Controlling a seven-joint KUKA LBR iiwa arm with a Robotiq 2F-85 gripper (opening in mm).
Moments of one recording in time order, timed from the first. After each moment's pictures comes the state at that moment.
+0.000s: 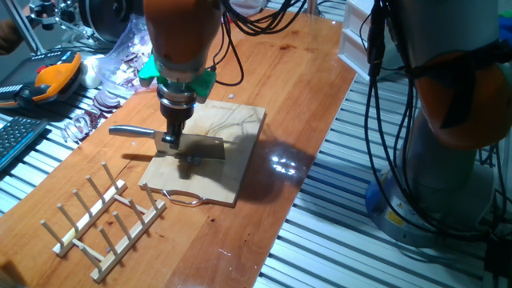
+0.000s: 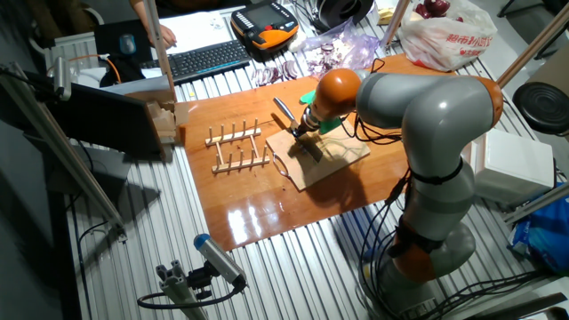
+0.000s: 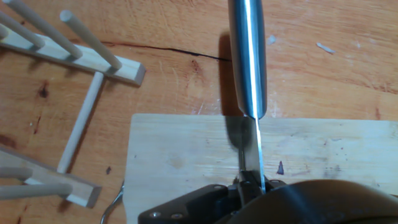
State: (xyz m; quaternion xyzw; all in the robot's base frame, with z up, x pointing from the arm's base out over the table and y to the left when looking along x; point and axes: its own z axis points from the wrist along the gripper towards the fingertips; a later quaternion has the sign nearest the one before) arm 0.568 0.120 0.069 -0.13 0.98 0.04 0.13
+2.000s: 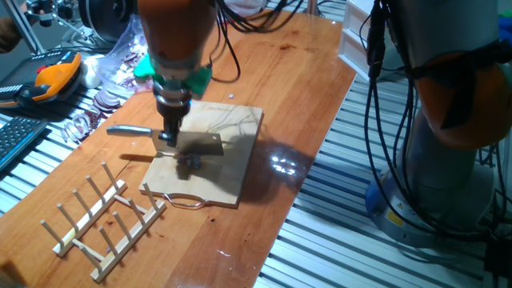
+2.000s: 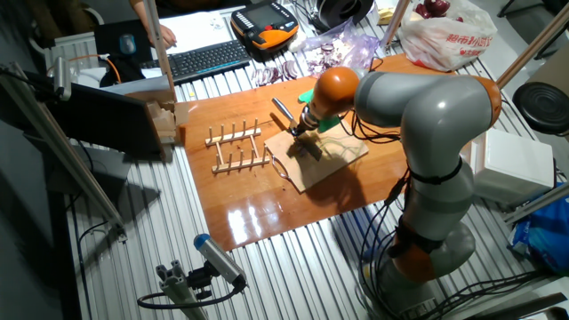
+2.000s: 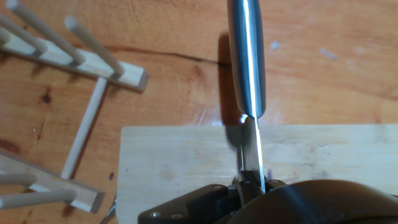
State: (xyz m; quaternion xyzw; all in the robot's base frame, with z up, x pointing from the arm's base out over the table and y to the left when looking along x) arm 0.571 0.118 0.091 -0.14 0.98 0.04 0.11
